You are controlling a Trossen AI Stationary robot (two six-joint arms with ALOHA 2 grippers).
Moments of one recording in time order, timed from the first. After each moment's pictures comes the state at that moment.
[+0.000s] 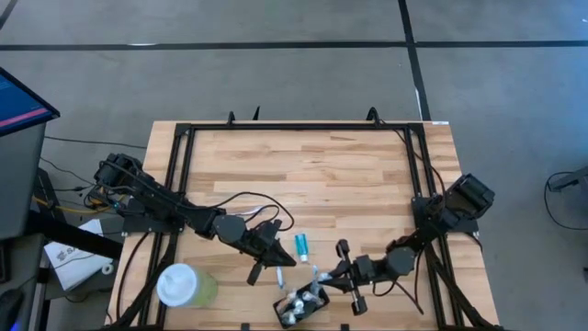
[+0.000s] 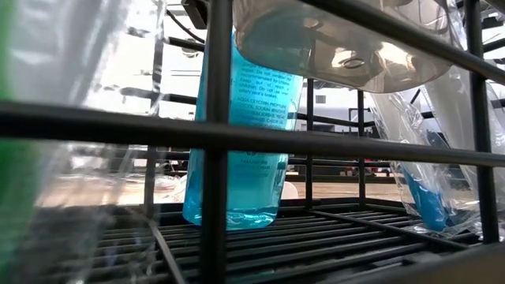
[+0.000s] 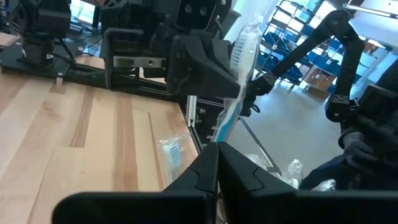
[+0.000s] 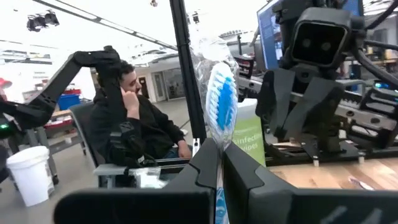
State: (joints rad) left arm -0.42 1.53 0.82 0.58 -0.03 -0.41; right arm 0.74 1.79 0.71 1.32 0.55 0.08
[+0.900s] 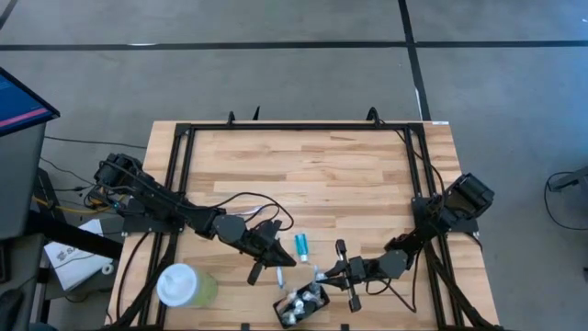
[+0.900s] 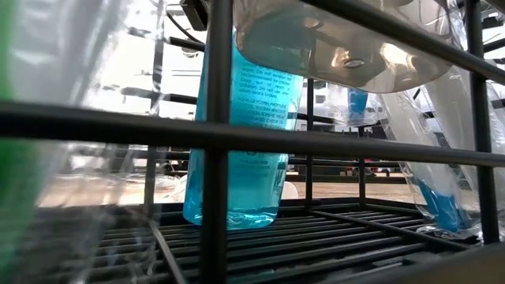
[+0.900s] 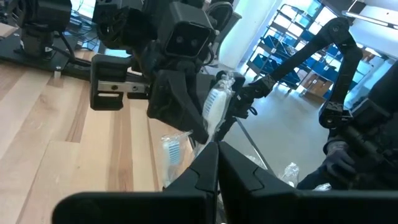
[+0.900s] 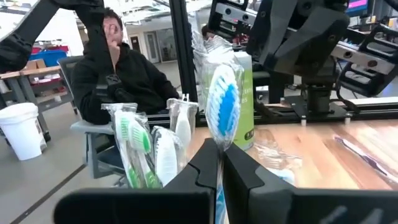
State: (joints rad) left arm -0.42 1.53 0.82 0.58 -0.03 -0.45; right arm 0.72 1.79 0.68 1.14 0.54 0.13
